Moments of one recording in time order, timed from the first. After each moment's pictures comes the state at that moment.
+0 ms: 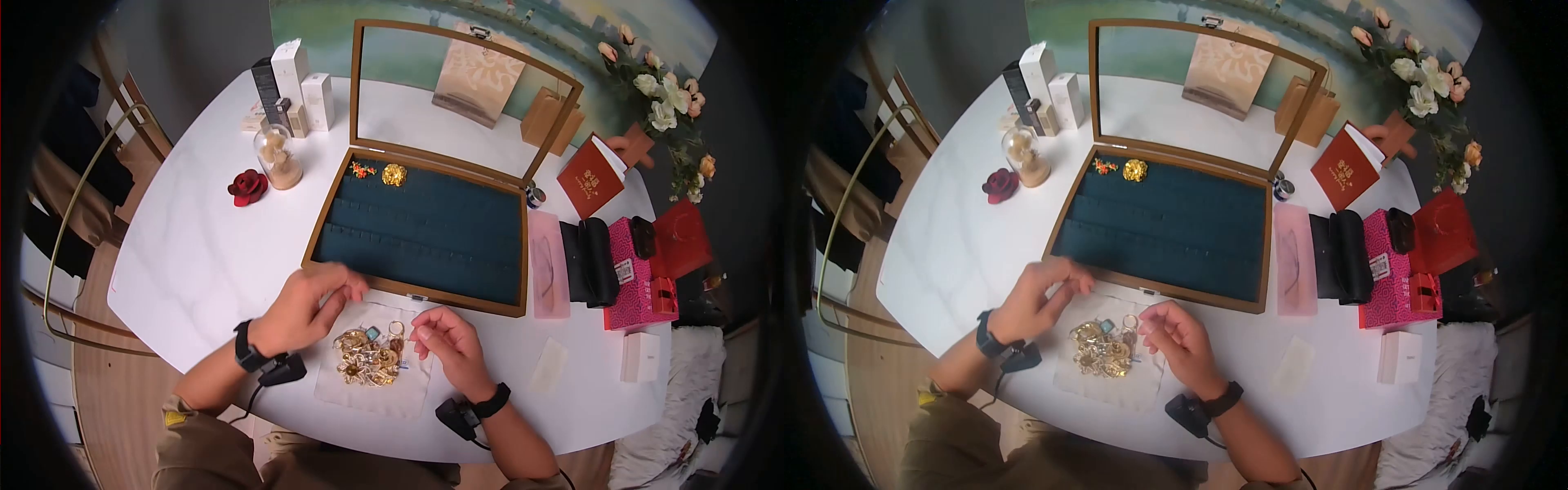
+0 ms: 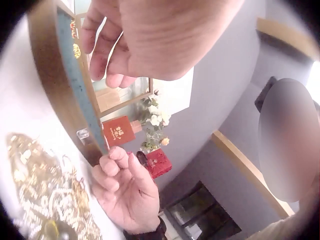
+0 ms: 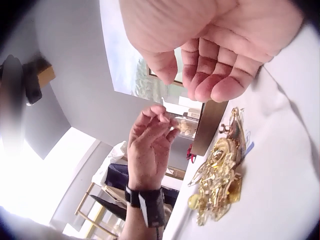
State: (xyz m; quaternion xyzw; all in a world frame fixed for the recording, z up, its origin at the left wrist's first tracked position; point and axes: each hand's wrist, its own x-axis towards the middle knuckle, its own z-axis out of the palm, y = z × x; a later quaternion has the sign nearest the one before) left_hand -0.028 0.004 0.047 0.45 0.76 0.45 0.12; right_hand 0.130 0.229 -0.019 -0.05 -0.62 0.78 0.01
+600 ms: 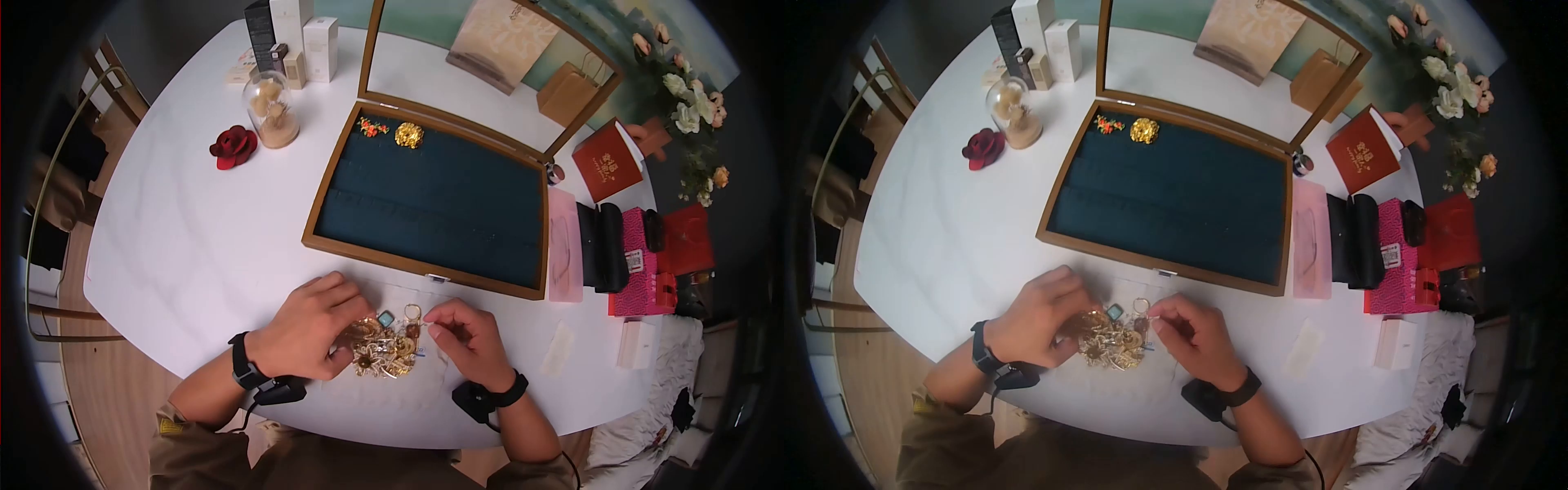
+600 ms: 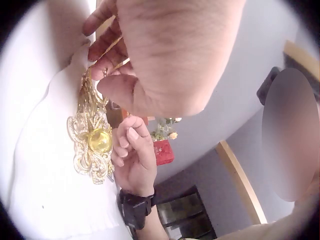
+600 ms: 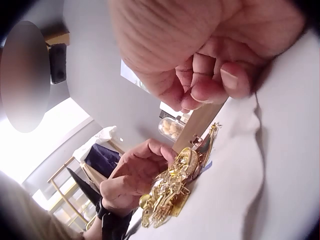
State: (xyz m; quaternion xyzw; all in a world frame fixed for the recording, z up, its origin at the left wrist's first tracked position) left_hand -0.016 -0.020 0.020 0.55 0.76 0.33 0.11; right_hand 0.131 0.227 -0.015 -0.04 -0.77 0.64 0.01
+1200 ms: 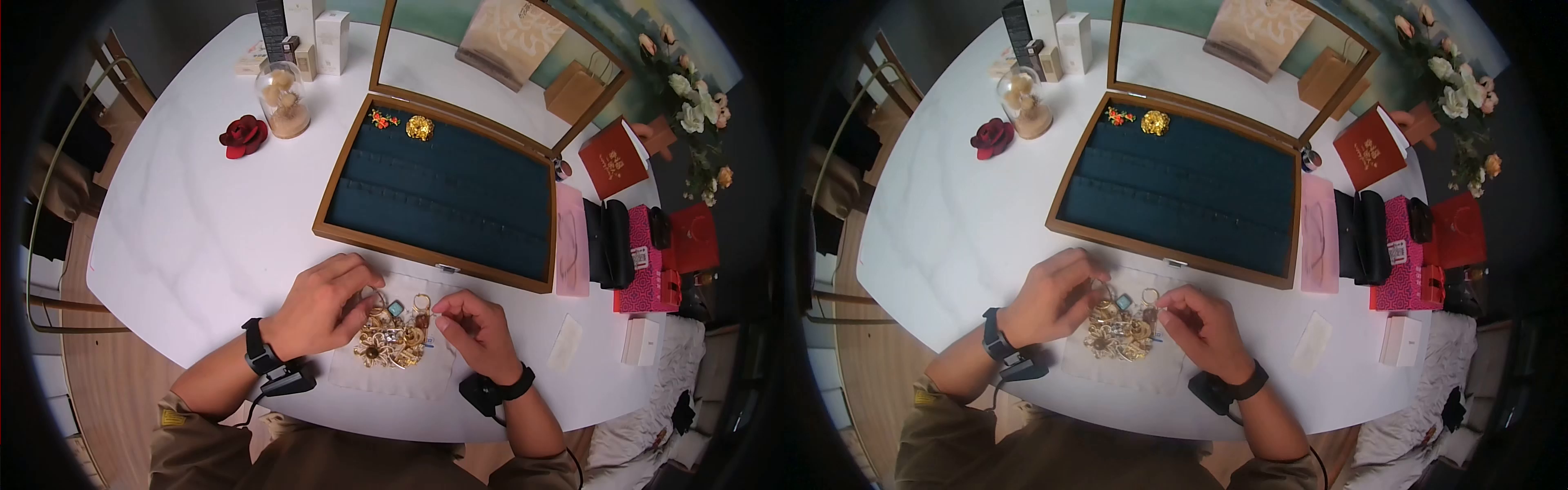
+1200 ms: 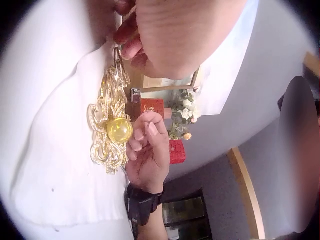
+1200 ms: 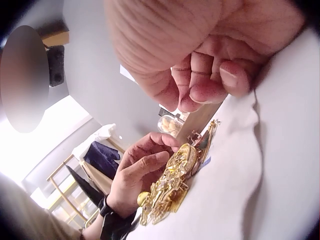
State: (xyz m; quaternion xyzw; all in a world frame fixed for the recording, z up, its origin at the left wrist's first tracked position) left_hand -0.011 -0.016 0.003 0.44 0.78 0.43 0.10; right_hand 0.131 0.226 -0.013 -0.04 -0.77 0.63 0.01
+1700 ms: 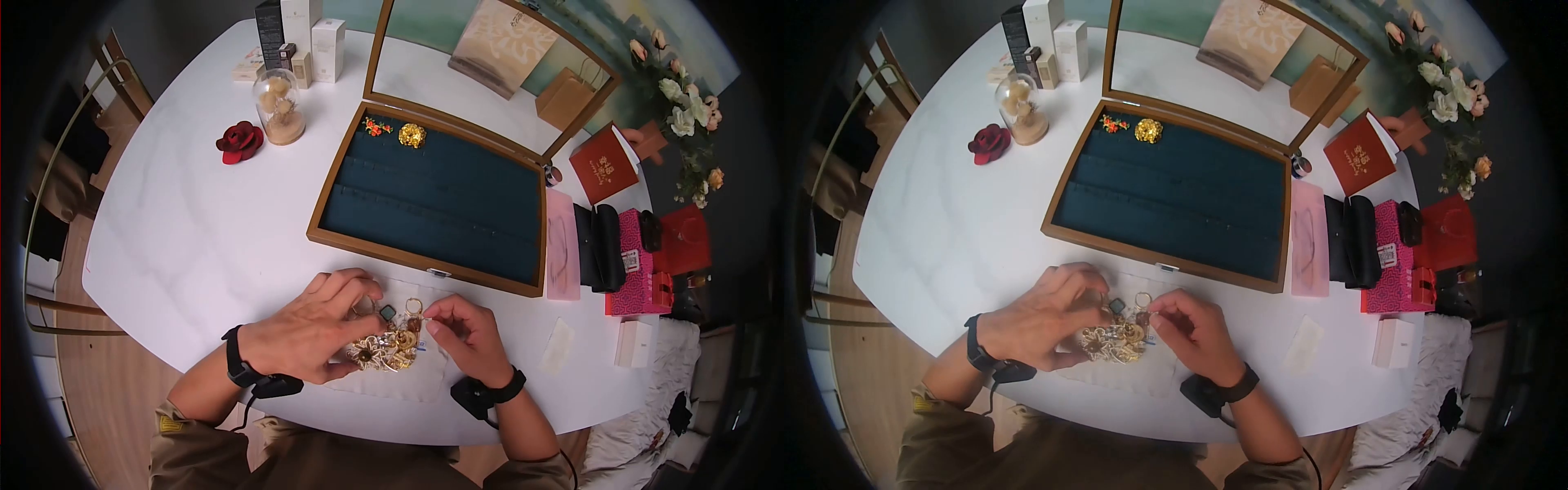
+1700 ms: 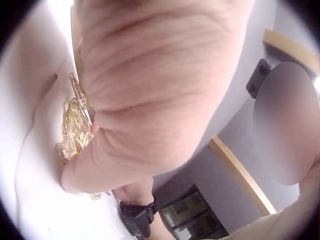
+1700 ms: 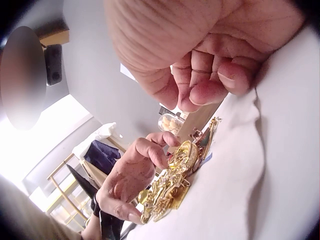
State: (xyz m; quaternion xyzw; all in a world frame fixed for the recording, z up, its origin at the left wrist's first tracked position) left_hand -0.008 -0.028 0.027 0.61 0.73 0.27 0.16; right_hand 0.131 0.225 -0.015 -0.03 -0.77 0.64 0.01
